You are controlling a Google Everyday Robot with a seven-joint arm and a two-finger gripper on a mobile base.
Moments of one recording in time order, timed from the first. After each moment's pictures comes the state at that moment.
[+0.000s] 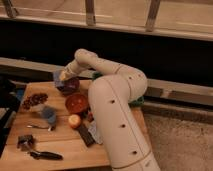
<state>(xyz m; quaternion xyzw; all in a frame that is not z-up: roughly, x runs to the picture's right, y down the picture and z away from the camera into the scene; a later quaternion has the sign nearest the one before) -0.254 -0.072 0.926 -0.37 -0.19 0.52 0.75</state>
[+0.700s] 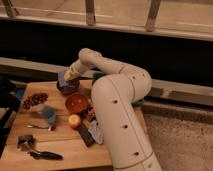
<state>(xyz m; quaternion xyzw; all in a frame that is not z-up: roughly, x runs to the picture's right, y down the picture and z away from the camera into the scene) -0.216 -0.094 0.944 -0.36 -0.18 0.55 0.74</state>
